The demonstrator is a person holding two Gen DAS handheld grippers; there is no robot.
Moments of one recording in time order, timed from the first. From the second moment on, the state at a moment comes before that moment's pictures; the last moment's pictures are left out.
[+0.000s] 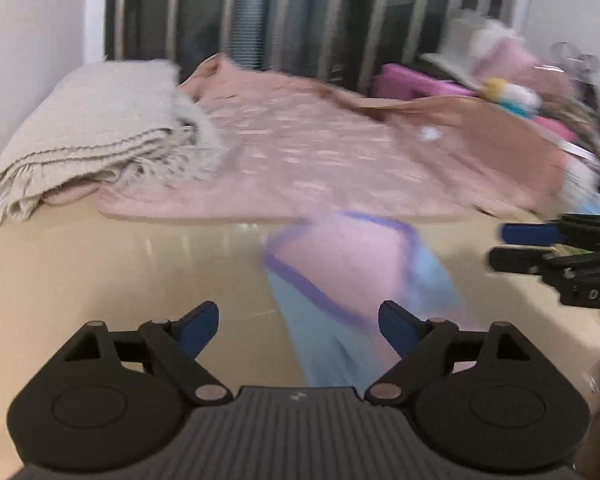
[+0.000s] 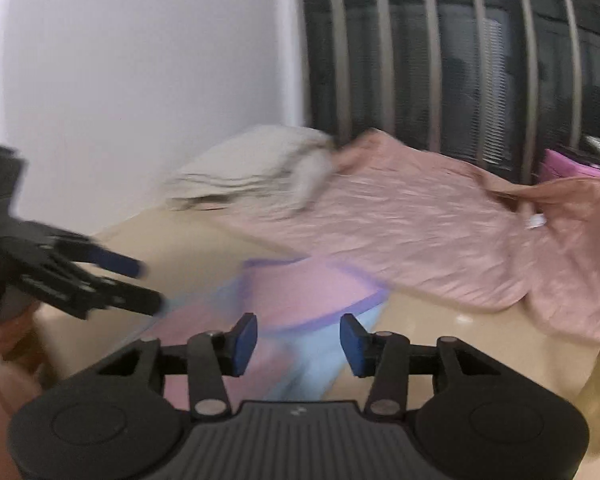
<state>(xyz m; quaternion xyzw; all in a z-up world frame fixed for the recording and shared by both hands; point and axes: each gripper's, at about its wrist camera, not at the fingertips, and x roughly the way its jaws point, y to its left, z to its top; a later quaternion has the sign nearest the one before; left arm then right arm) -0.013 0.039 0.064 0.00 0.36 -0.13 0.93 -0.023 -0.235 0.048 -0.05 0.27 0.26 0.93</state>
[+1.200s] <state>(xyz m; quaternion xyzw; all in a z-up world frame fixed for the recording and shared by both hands) -0.107 0.023 0.057 -0.08 0.30 -0.16 0.94 -0.100 -0.245 0.048 0.02 0.26 0.34 0.91</state>
